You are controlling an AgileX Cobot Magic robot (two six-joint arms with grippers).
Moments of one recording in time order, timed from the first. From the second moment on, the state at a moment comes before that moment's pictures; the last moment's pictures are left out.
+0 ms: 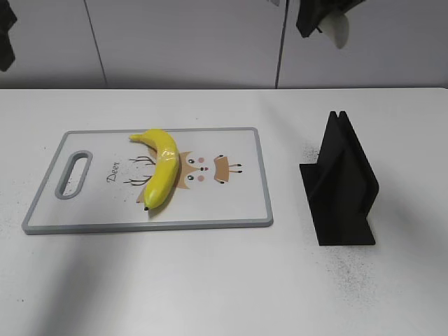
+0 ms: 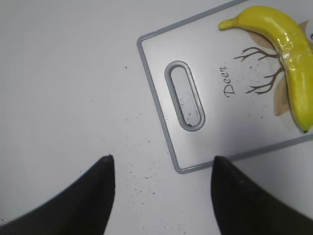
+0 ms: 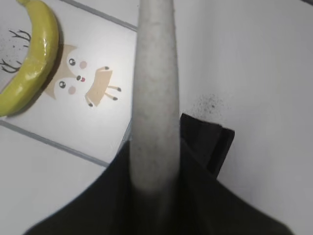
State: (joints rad) left arm -0.27 1.53 -1.48 0.08 1.21 0.15; right arm 0.46 1.88 -1.93 0.00 1.22 0.03
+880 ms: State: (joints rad) left arm -0.27 0.85 -0.94 0.04 1.20 0.12; right arm 0.46 1.40 -1.19 -0.17 1.11 0.40
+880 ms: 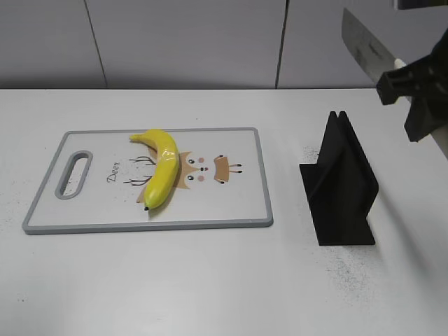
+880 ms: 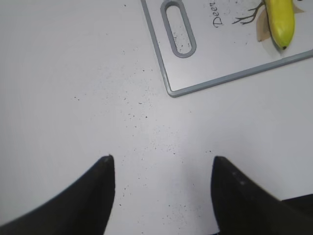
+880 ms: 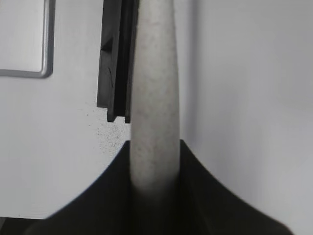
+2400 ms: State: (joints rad) left arm -0.27 0.02 -0.47 0.00 1.09 0.09; right arm 0.46 1.47 -0.95 -0.10 0.87 0.45
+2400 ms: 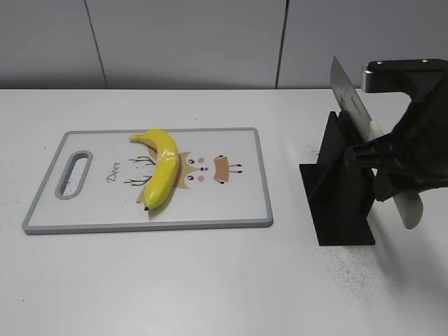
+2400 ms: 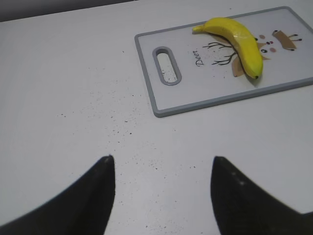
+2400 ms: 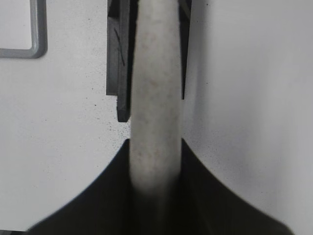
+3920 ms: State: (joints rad) left arm -0.26 0.02 -0.47 0.00 1.09 0.09; right arm 0.46 1.52 -0.95 -0.08 0.90 0.42
